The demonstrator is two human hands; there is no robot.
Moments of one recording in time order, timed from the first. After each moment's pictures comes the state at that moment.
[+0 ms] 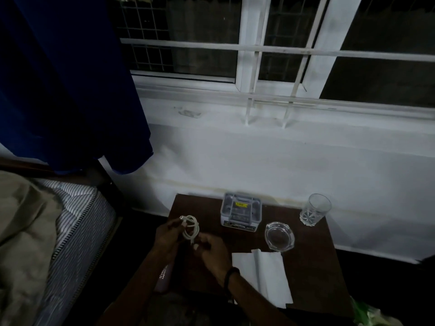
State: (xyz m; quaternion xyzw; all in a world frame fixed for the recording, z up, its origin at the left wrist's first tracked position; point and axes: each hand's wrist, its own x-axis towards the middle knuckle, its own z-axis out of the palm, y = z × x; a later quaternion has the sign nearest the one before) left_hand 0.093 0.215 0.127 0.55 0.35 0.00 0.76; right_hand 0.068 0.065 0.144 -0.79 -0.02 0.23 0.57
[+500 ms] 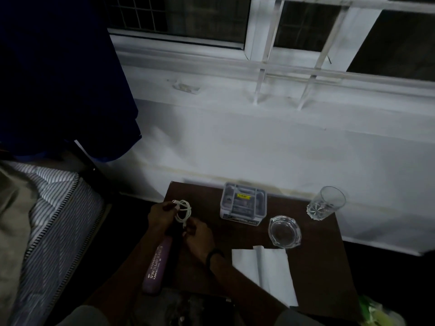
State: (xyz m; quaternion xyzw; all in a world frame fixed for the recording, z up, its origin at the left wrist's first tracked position) left_hand 0.154 0.248 0.068 0.77 0.36 -0.01 0.53; right_hand 0.119 0.108 0.087 -0.80 -0.03 0.24 0.54
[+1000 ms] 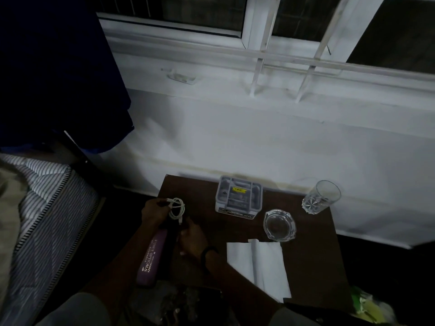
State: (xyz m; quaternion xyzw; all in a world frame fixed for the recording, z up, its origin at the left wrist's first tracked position) left_hand 0.150 0.250 0.065 0.80 0.36 -0.03 0.48; right_hand 0.110 0.108 0.076 -0.78 0.00 0.33 0.53
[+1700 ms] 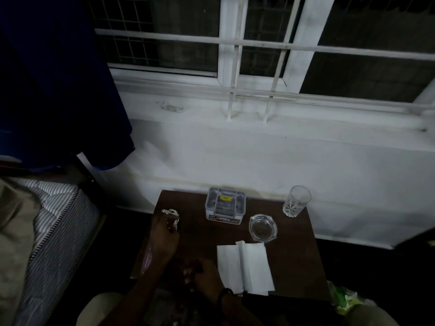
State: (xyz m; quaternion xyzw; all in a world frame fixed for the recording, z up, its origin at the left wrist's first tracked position) left_hand 0.073 0.178 0.130 0.88 0.21 0.14 0.40; right_hand 0.015 0.029 0.106 -0.74 0.05 0.33 0.58
